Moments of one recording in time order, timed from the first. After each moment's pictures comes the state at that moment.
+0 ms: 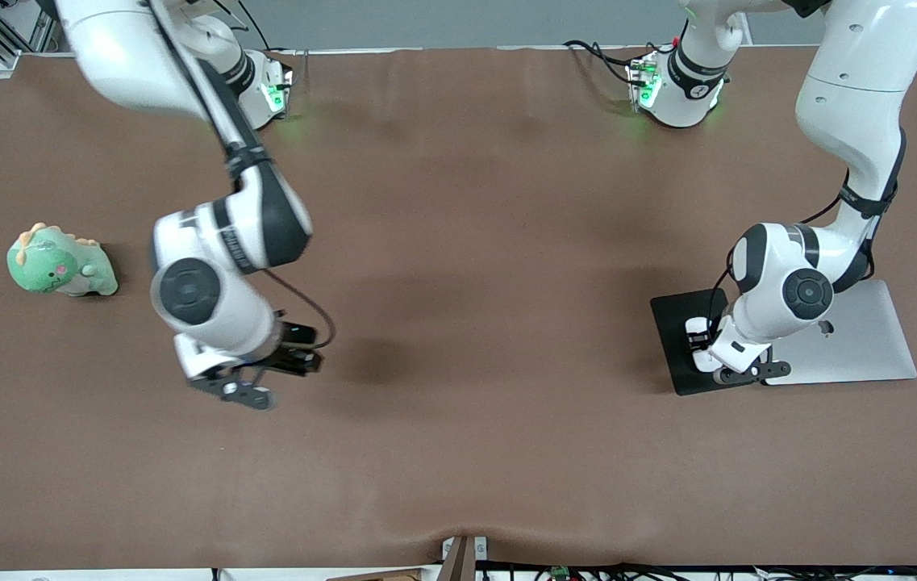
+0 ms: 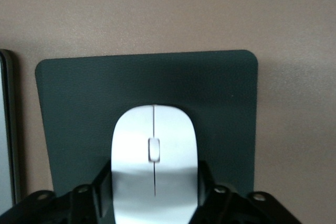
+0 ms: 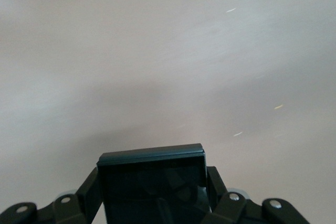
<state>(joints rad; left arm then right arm) 0.00 0.57 -0.08 -1.95 0.07 2.51 -0.23 0.30 0.58 -0.04 -1.42 -0.01 1.96 0.58</state>
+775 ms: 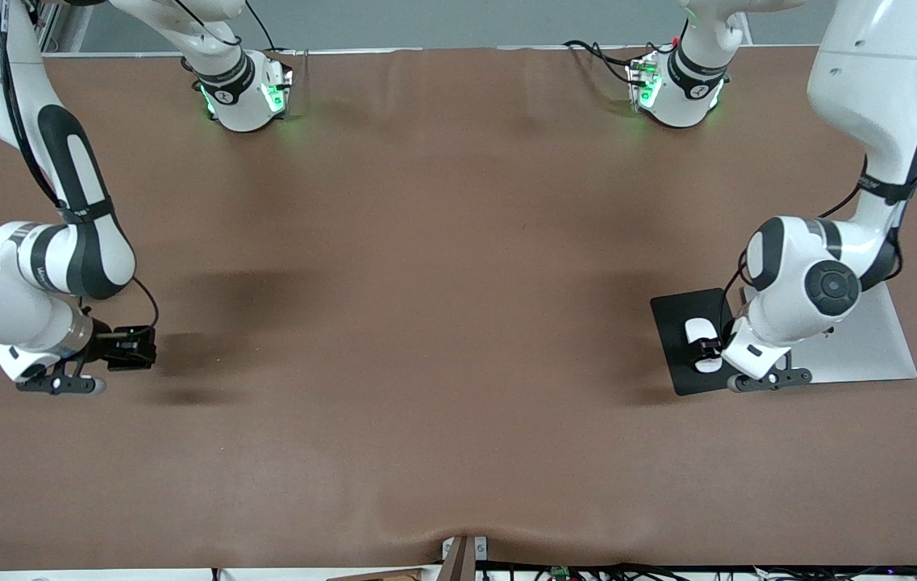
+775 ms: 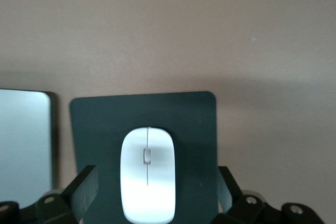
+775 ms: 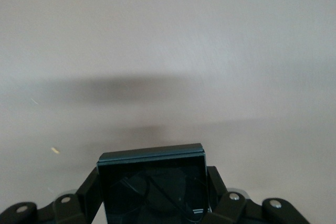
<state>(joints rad) 0.00 0.47 -0.10 -1.83 0.07 2.33 -0.23 -0.14 0.47 -0.04 -1.91 -0.01 2.38 -0.12</state>
